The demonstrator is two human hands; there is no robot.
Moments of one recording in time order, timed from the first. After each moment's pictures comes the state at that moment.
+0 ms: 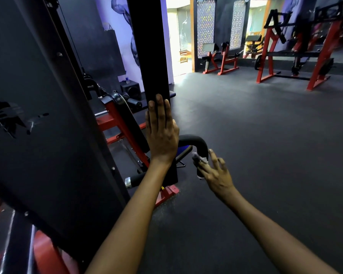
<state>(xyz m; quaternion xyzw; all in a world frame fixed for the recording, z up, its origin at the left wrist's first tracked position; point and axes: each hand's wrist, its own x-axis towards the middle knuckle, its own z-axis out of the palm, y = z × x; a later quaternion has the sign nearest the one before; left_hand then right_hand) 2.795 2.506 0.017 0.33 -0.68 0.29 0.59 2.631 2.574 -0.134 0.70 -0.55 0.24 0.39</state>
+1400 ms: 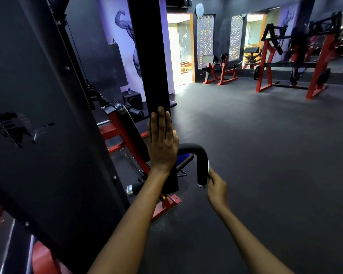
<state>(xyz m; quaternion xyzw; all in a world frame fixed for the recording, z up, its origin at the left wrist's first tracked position) 2.804 2.505 0.010 0.32 -0.72 0.25 0.56 2.670 2.591 -0.117 0.42 -0.66 0.60 -0.16</state>
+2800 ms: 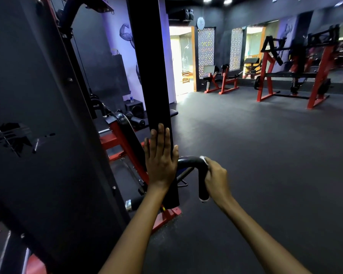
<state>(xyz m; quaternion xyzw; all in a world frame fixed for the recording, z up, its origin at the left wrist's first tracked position) 2.805 2.503 0.001 0.31 -0.71 0.26 0.58 2.665 2.579 -0.038 0.54 -0.64 0.55 0.00</state>
